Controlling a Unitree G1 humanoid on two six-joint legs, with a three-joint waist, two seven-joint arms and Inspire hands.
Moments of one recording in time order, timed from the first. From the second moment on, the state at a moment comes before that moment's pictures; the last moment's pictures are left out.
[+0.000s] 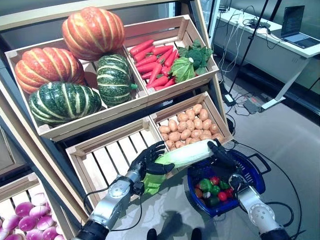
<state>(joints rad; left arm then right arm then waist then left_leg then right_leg) -0.09 0.42 -0.31 0.15 -0.45 0.09 -0.05 0.02 -0.34 0.13 0.14 1.35 0.09 -0.06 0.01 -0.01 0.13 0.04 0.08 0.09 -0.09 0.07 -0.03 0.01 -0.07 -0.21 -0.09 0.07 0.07</state>
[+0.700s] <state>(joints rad) -0.07 0.45 -0.29 0.15 -0.53 0.17 -0.10 0.03 -0.29 -0.16 0.32 1.55 -0.22 -0.06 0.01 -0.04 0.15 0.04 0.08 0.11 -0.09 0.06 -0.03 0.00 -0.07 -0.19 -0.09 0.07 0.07</state>
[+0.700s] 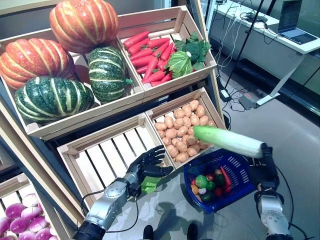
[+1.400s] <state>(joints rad) -0.04 0.45 -0.25 0.11 -0.57 0.16 -0.12 0.02 -0.22 -0.19 0.48 1.71 -0.38 -0.06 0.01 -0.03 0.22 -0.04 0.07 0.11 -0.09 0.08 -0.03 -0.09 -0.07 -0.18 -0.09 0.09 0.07</state>
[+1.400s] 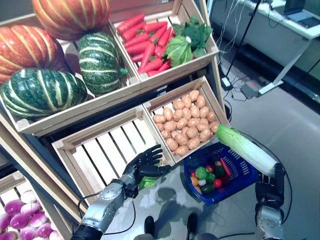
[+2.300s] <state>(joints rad) -0.38 0.48 -0.30 0.10 -0.61 -0.08 -0.02 -0.38 -0.25 -0.18 0.61 1.81 -0.43 -0.02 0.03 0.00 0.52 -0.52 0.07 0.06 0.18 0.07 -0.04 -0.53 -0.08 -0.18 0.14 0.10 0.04</state>
